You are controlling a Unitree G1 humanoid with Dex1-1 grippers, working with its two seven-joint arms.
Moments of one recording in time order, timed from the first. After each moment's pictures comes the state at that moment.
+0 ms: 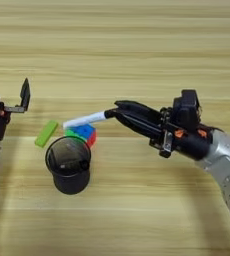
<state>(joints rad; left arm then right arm) -0.20 0.09 0.07 0.29 -0.06 -0.46 -0.11 -0.04 -0.54 -0.12 -0.43 0.88 0.38 0.97</state>
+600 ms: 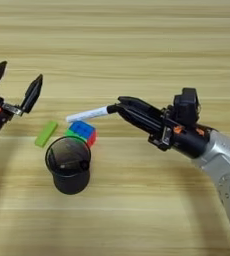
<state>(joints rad) -0.14 0.22 0.03 -0.05 -0.38 -0.21 -0.52 -0.05 -0.51 -0.12 -0.39 0.85 0.38 0.94</state>
